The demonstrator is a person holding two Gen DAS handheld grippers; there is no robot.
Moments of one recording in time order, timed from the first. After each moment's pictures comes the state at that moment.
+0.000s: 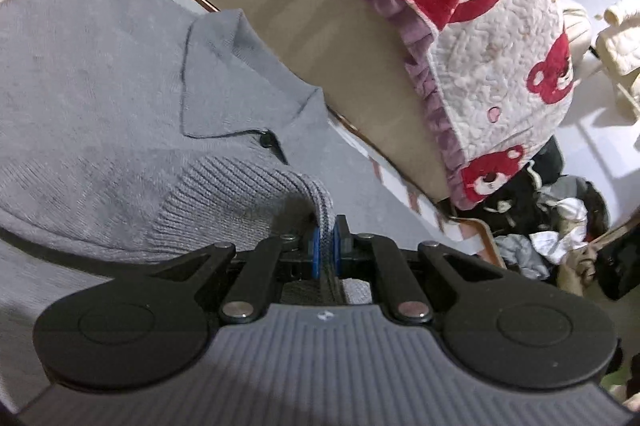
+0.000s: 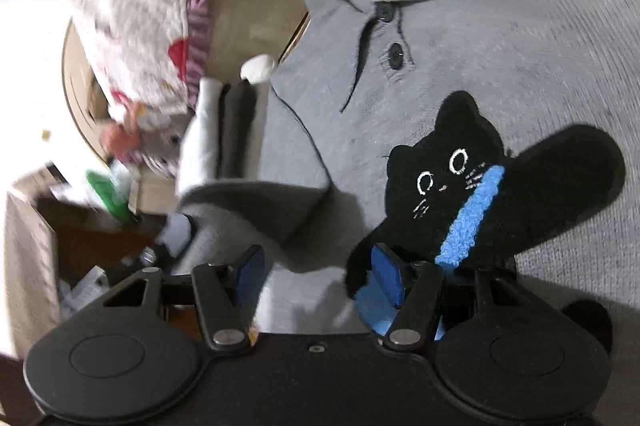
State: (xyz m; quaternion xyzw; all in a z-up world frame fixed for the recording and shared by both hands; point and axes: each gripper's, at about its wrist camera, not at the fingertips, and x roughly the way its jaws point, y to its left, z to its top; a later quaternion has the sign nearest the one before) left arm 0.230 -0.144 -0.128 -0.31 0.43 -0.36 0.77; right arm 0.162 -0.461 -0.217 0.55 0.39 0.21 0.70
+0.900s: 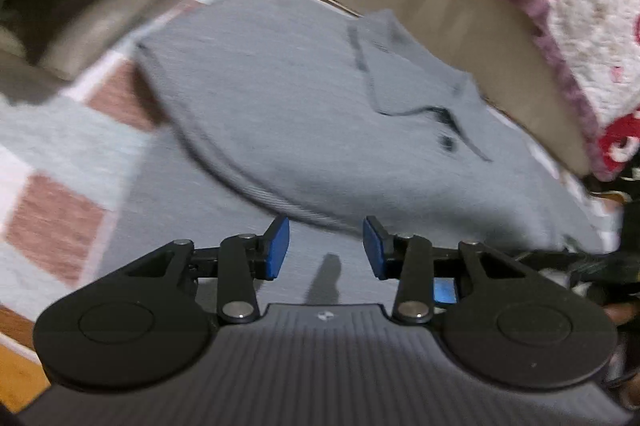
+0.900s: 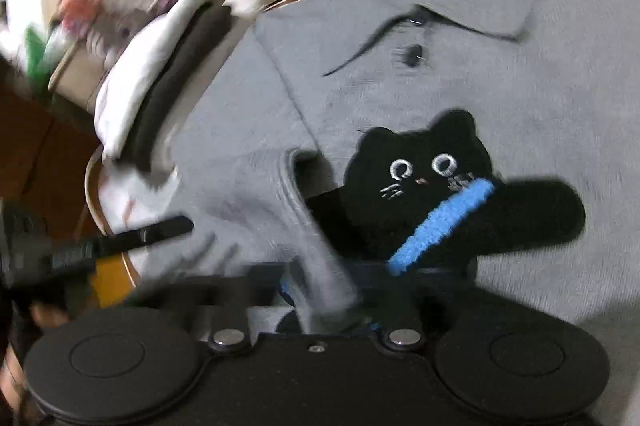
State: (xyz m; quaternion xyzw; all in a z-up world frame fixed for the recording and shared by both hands) left arm 0.182 -0.071 -0.163 -0.15 0.44 -0.18 0.87; right arm 0.146 -0.411 -0.171 0.25 0.43 0.19 0.85
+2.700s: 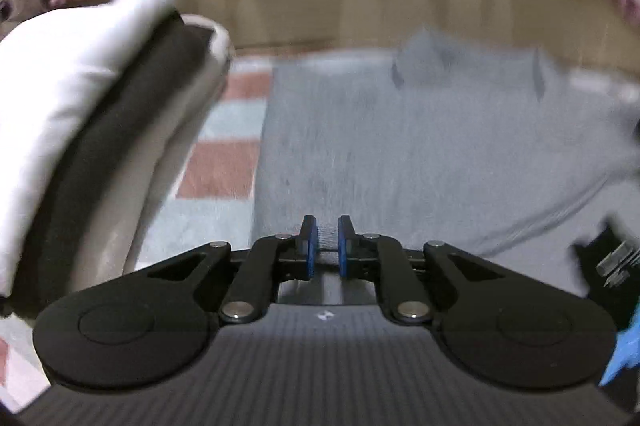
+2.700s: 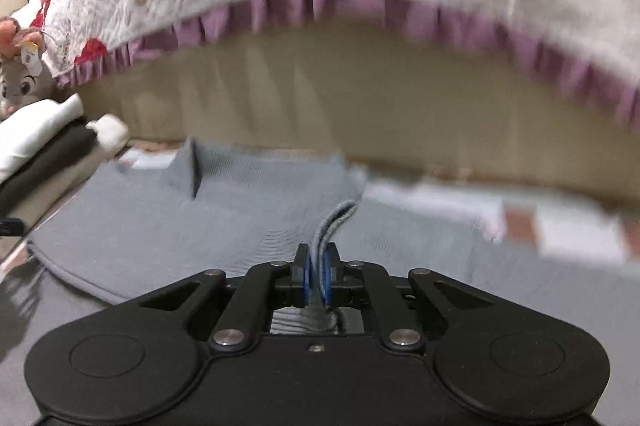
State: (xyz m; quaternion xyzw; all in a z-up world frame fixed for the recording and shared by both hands) left arm 0.305 -0.117 -0.161 0.11 0.40 -0.13 0.90; right arm 0.188 -0.539 -0.146 0.08 0.31 -0.01 0.95
